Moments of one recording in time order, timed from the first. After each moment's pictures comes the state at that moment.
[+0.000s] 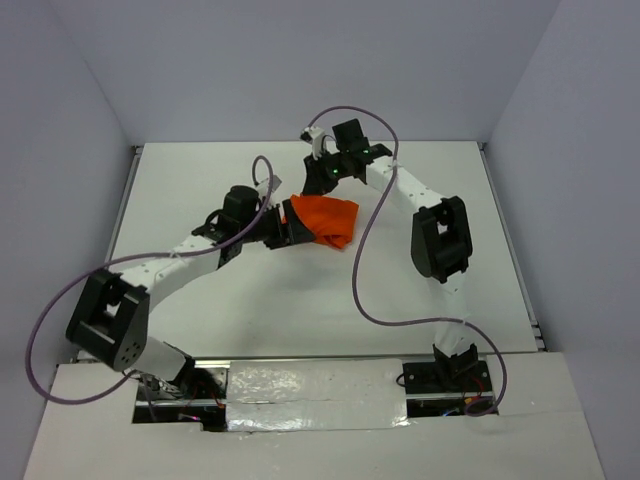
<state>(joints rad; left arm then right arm) -0.45 1.40 0.88 0.01 0.46 -0.74 0.47 2.16 1.91 -0.51 -0.63 -0.18</state>
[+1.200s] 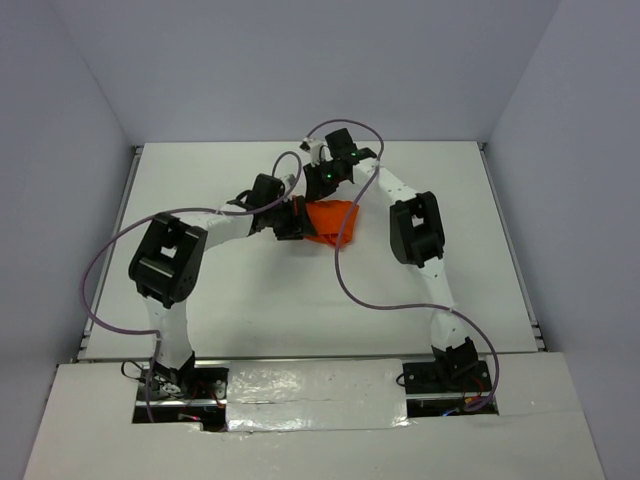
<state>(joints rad) -0.42 1.94 1.23 -0.10 0.39 -0.60 0.42 2.51 2.22 -0.62 -0.53 -0.12</state>
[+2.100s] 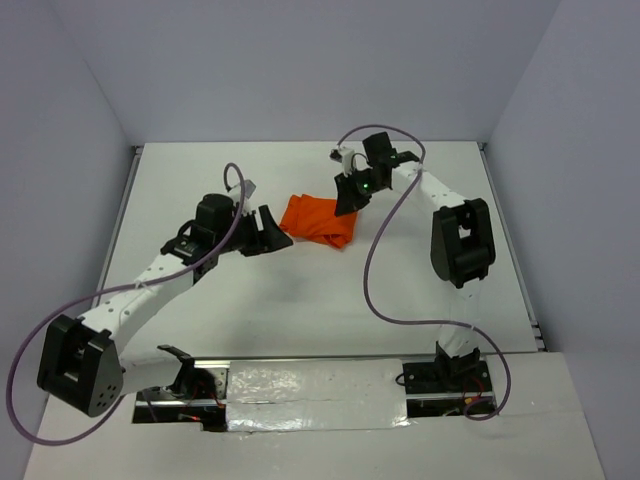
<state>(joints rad) -0.40 1.22 0.84 -0.17 0.36 -0.63 0.32 2.03 1.69 -0.67 -0.66 -0.27</state>
